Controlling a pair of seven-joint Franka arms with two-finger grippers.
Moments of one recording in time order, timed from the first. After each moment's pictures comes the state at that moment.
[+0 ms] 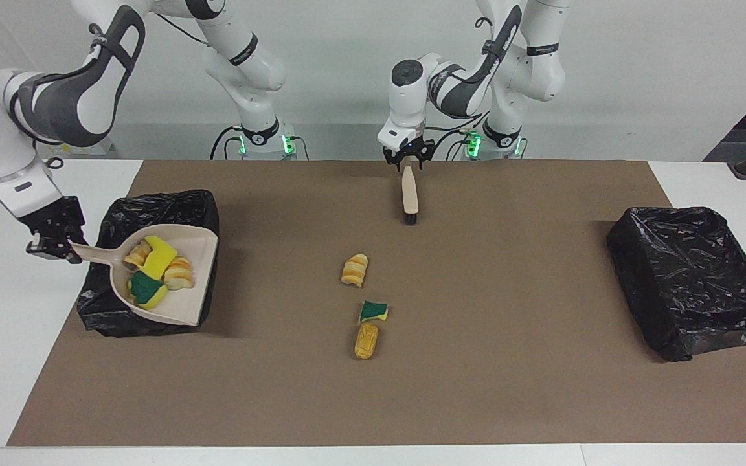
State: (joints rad) left arm -0.69 -0.17 -0.13 -2.36 -0.08 2.12 -0.74; right arm -0.42 0.25 0.05 -1.53 -0.17 1.88 -1.96
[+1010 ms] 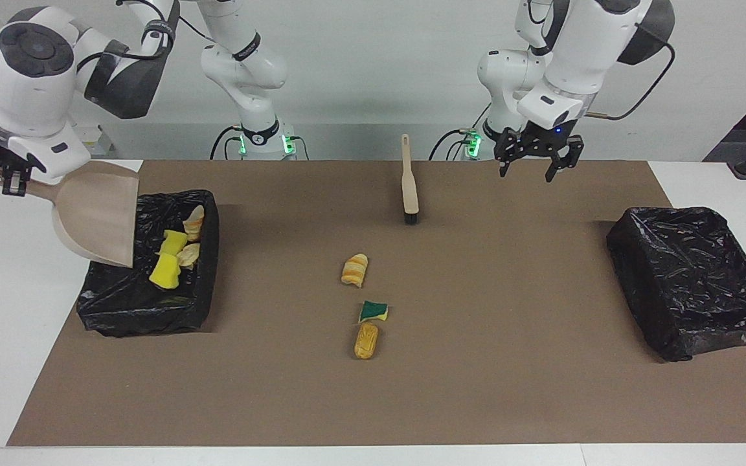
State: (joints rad) left arm -0.14 -0.15 -0.12 -1.77 -0.05 1.69 -0.07; right arm -0.23 0.11 0.06 -1.52 -0.75 1.66 -1.92
